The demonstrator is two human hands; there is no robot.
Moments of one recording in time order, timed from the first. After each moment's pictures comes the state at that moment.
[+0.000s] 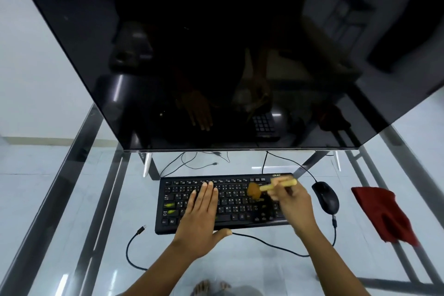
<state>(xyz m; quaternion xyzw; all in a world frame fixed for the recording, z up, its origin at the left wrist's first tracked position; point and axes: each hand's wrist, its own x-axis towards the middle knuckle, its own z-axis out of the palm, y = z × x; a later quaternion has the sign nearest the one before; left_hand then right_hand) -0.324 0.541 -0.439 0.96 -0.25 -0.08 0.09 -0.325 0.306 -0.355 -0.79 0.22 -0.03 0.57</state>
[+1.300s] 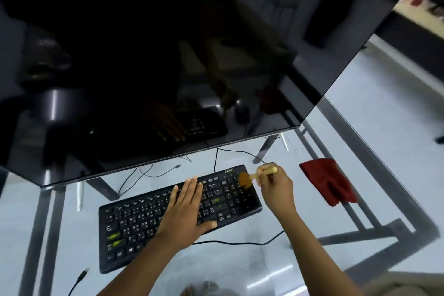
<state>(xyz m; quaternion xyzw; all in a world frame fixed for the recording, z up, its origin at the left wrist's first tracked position) -0.283 0.473 -0.430 0.93 -0.33 -0.12 0.12 -0.333 0.238 -0.351 -0.87 0.29 -0.10 0.39</state>
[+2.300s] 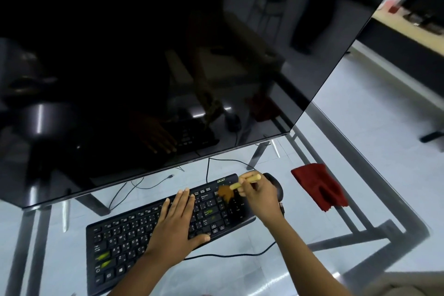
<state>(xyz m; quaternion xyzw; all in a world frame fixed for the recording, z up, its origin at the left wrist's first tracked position) -0.279 0.478 -0.440 0.93 -0.34 -0.12 0.10 -0.325 0.249 -0.351 -0.82 0.28 -0.10 0.49</state>
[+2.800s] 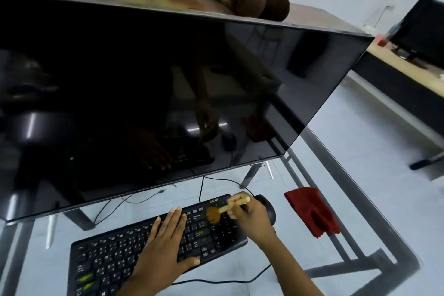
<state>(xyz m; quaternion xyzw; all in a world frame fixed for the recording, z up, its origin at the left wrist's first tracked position) -0.276 0.477 -0.441 0.92 -0.33 -0.15 0.11 -0.320 0.241 -0.352 -0.88 0.19 -0.06 0.43</state>
